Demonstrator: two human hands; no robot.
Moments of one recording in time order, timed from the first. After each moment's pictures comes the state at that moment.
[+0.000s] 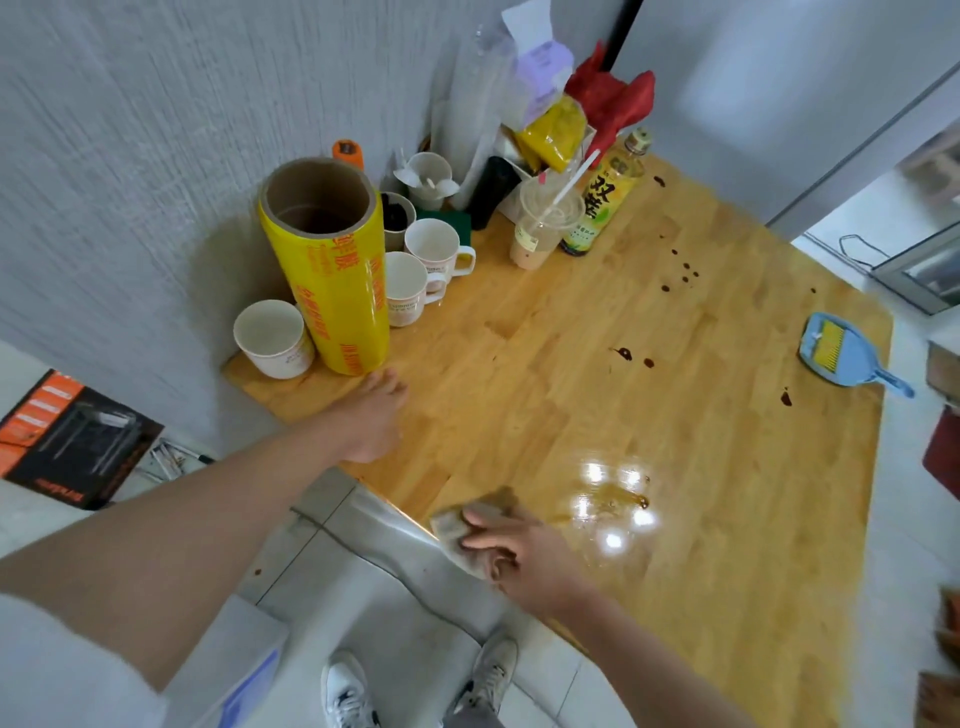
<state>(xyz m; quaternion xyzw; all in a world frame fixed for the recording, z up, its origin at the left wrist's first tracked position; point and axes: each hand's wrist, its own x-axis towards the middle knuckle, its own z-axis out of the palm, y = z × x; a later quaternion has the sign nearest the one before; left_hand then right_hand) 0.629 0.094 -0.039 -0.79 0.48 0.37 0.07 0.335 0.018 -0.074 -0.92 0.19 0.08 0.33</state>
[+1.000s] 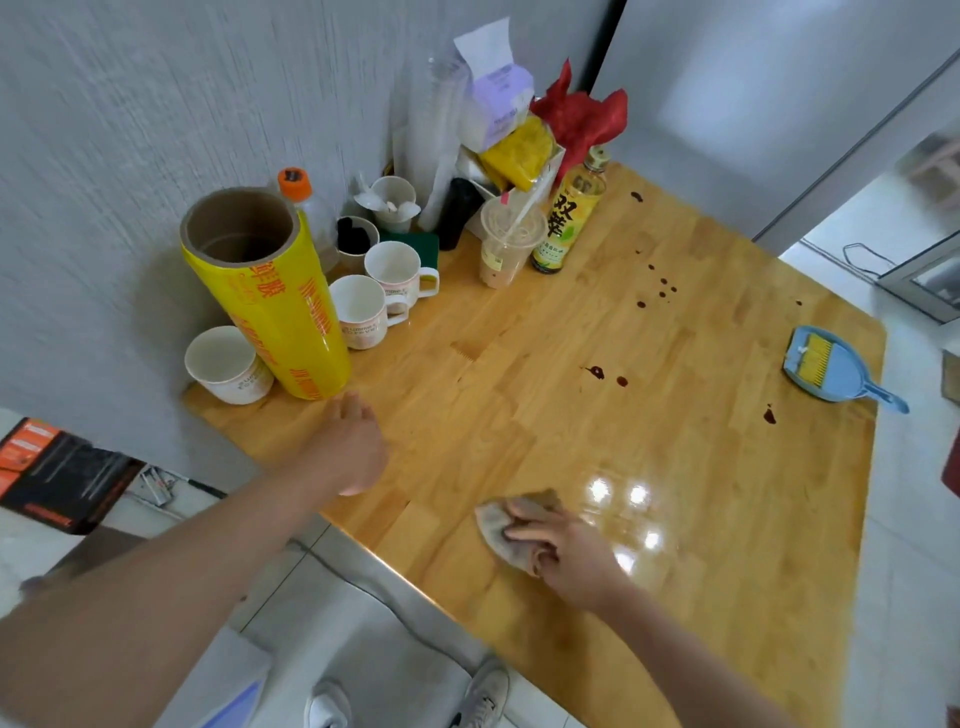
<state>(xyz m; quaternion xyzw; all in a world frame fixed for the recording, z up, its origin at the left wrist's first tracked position) 0.586 0.063 -0.033 -0.85 0.41 0.31 0.16 0.291 -0.073 -0.074 -0.92 0.22 0.07 0.32</state>
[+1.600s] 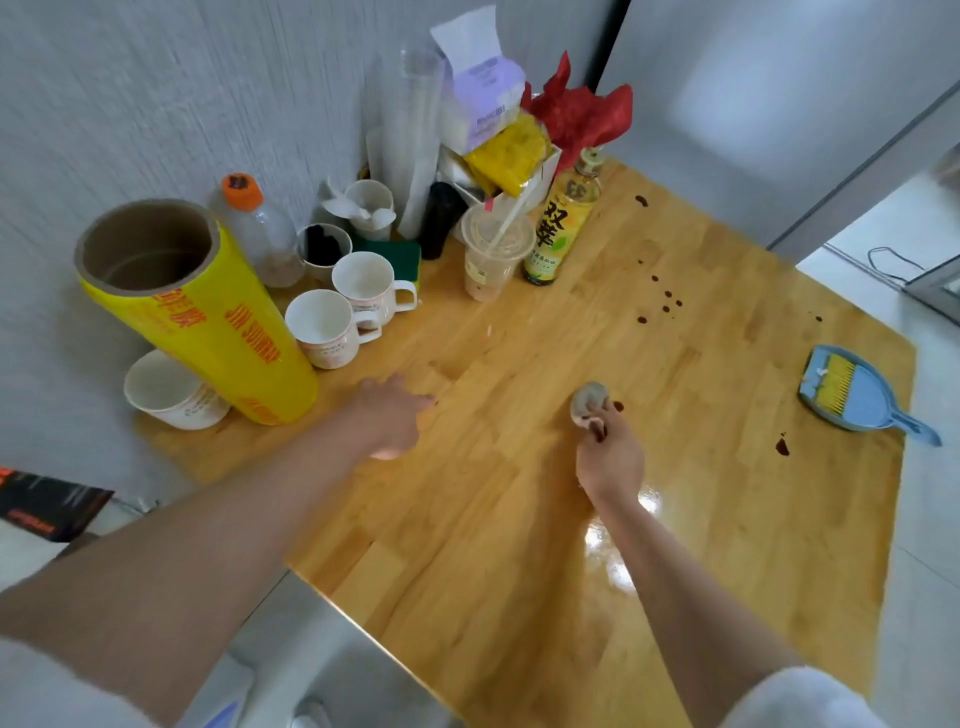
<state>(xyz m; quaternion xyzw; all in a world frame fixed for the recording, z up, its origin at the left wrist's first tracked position) 0.597 -0.040 -0.030 -0.82 0.43 0.35 0.13 0.369 -0.202 -0.071 -0.74 0.57 -0.10 0.33</state>
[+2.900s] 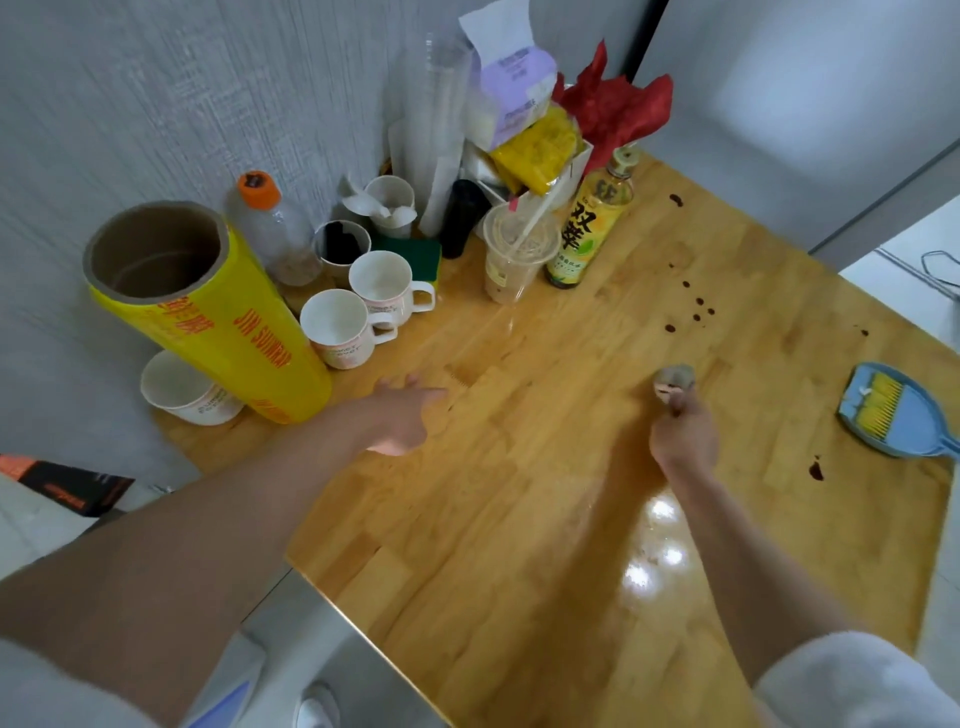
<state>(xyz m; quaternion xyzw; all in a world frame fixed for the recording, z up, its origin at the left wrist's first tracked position) 0.611 -0.041 -0.023 -0.80 0.35 0.48 0.03 0.362 -0.292 -0.073 -0.74 0.63 -0.10 0.23</state>
